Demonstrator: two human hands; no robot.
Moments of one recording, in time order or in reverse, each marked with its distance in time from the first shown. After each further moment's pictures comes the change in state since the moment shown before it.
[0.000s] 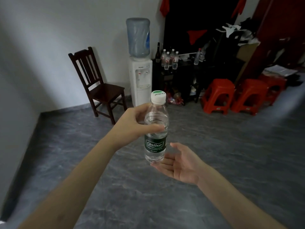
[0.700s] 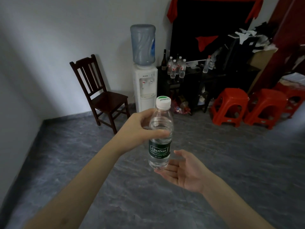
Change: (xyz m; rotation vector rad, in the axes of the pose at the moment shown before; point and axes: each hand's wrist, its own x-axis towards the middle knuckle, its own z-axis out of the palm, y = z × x) left_hand 0.149 -0.038 -0.028 0.092 0.041 -0.034; right_hand 0.080 -0.134 -0.032 -0.019 -0.025 0.032
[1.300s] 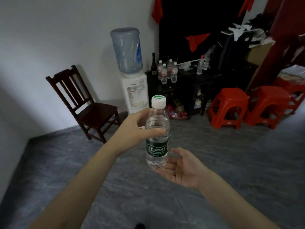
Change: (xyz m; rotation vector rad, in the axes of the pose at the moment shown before) left_hand 0.205 -0.027 -0.004 0.057 -0.004 -0.008; right_hand 0.078 -0.176 -0.053 0.055 0.012 -0.016
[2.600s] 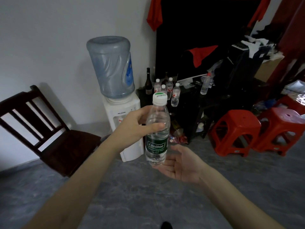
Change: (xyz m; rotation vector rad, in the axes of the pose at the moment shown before) left_hand 0.423 -0.134 -0.159 -0.115 -0.066 0.053; right_hand 0.278 -0.365 0.022 -0.068 0.062 -0.045
